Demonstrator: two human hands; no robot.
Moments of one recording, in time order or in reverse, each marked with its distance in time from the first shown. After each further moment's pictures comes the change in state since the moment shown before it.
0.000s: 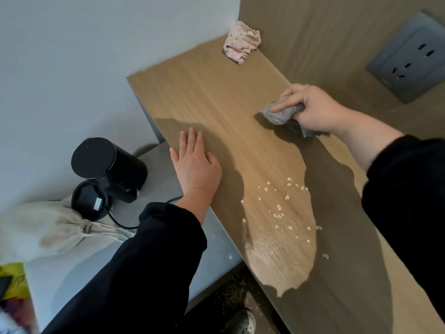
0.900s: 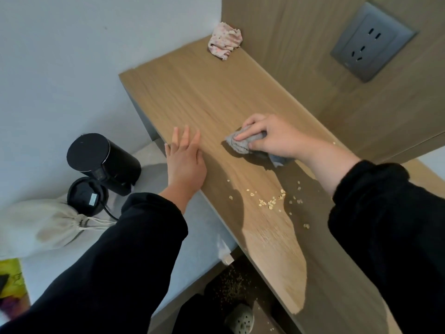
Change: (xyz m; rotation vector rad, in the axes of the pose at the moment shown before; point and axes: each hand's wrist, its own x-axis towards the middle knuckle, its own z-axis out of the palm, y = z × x) left_hand -0.023 -0.018 -0.004 -0.002 -0.088 0.226; right_hand -0.075 -0.053 0.056 0.129 -0.084 -0.006
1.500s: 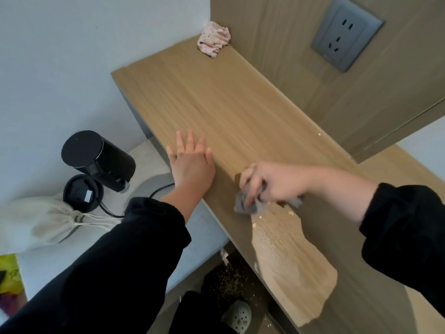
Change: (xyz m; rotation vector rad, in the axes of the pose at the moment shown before) left_hand -0.026 0.046 0.011 0.190 -0.109 -0.090; right_hand -0.085 0.004 0.018 -0.080 -0.521 -0.142
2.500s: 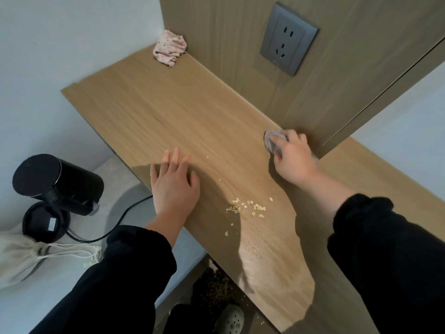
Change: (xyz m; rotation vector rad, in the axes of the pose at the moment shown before) left_hand -0.022 0.020 0.012 -0.017 0.056 0.138; right_hand -0.040 0.108 0.001 -0.312 0.897 0.674
